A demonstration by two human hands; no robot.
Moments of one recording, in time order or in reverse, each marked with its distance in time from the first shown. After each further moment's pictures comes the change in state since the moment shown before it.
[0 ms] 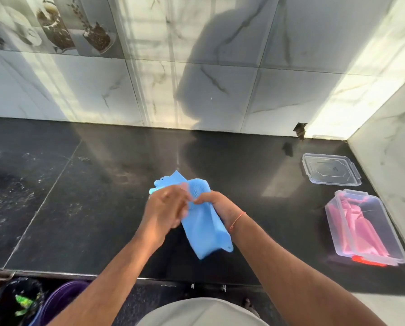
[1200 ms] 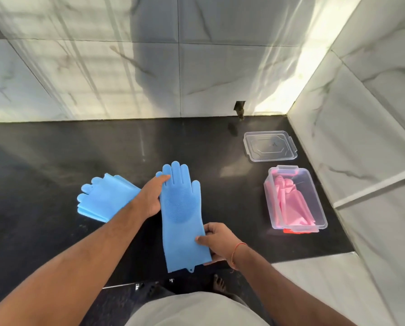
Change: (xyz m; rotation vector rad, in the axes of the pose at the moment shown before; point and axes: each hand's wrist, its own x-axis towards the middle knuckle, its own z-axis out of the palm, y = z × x) left_hand 0.120 -0.097 0.153 -0.273 -0.143 -0.604; right_hand -0.096 0.077 -0.169 -0.388 0.487 0.092
